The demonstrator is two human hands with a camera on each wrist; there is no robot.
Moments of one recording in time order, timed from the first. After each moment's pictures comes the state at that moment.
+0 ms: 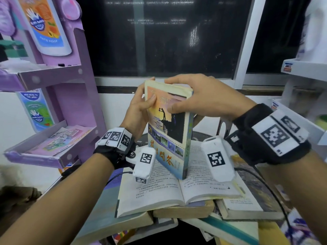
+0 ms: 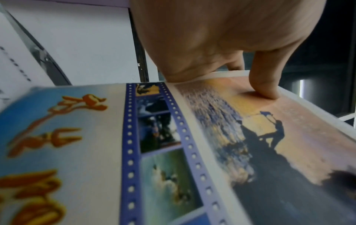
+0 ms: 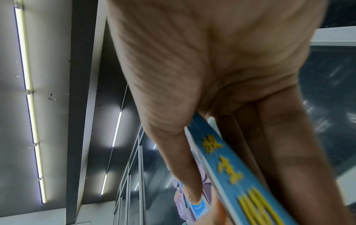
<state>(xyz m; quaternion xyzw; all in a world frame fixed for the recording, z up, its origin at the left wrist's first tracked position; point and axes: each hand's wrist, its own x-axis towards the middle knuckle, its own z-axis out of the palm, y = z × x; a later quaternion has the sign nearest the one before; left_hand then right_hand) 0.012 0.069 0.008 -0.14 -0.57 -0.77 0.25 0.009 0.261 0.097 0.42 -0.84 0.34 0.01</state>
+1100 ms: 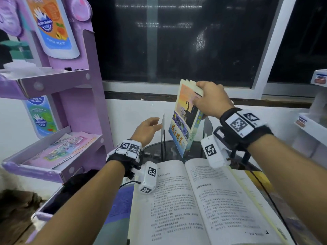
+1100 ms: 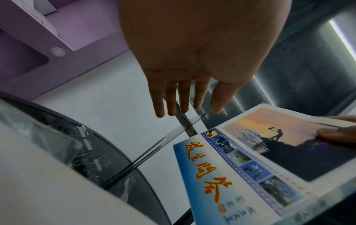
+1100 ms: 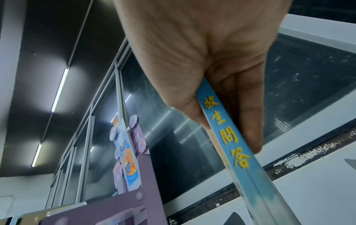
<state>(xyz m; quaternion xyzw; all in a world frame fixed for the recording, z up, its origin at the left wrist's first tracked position) -0.067 -0.020 -0.043 0.14 -0.80 -0.55 0.20 -0.119 0.173 0.077 0.29 -0.89 0.31 0.16</state>
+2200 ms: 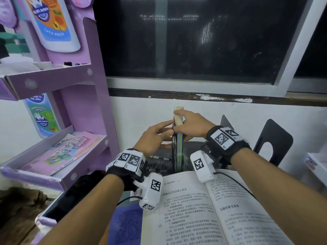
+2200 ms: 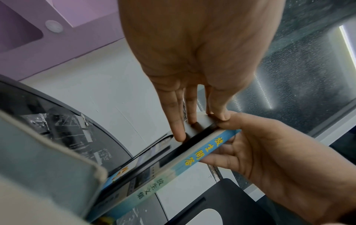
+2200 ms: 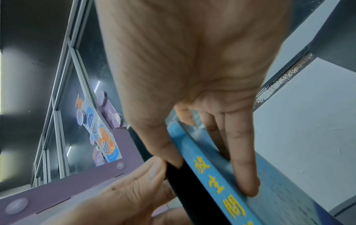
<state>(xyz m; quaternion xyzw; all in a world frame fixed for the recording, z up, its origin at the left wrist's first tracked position) -0.072 -0.042 -0.058 0.03 -0.73 -0.67 0.14 -0.160 0.087 0.002 0.36 -0.87 0.33 -0.11</state>
